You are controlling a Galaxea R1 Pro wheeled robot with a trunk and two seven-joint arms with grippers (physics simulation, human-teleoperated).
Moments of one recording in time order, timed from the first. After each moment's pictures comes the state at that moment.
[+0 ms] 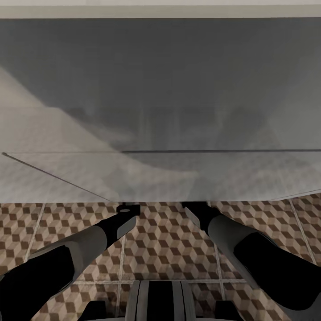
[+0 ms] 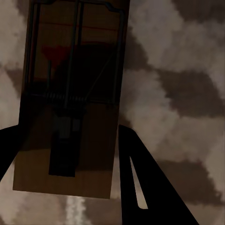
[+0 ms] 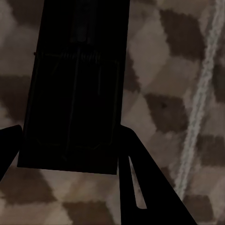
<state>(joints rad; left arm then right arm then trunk) -1.08 -0.08 -1.21 -0.29 1.21 0.04 0.45 -1.15 0.16 0.58 -0.13 -0.40 0.29 -0.40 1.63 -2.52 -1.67</state>
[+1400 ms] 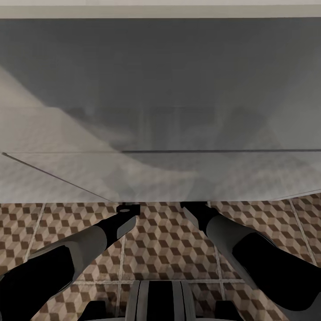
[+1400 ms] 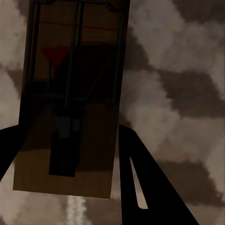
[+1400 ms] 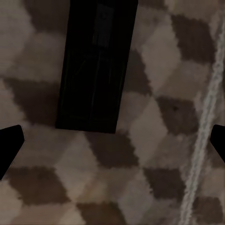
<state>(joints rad) -1.08 -0.08 -1.21 -0.29 1.21 0.04 0.45 -1.15 0.17 0.57 -0.13 -0.40 0.28 -0.40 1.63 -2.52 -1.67</state>
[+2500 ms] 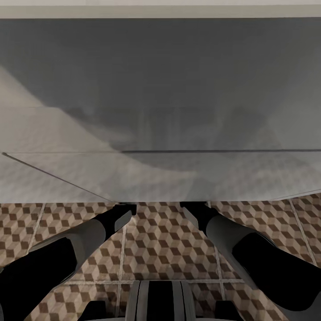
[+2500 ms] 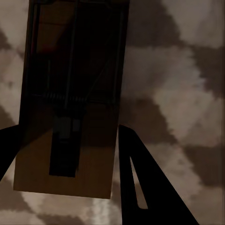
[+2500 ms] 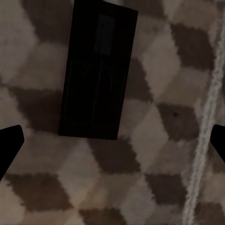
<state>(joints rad) -1.13 -0.08 -1.20 -0.19 1.22 0.20 0.36 -1.15 0.17 0.57 -0.13 -0.40 0.26 -0.40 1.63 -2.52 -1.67</state>
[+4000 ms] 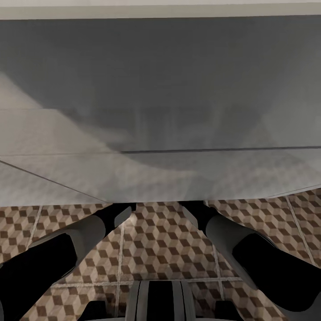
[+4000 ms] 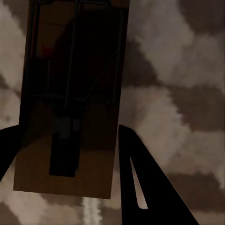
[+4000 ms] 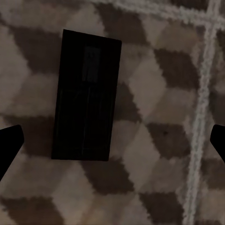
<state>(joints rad) -1.16 -0.08 -1.20 -0.19 1.21 0.19 0.36 -1.15 0.17 0.57 -0.16 -0.40 0.19 -0.40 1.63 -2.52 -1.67</state>
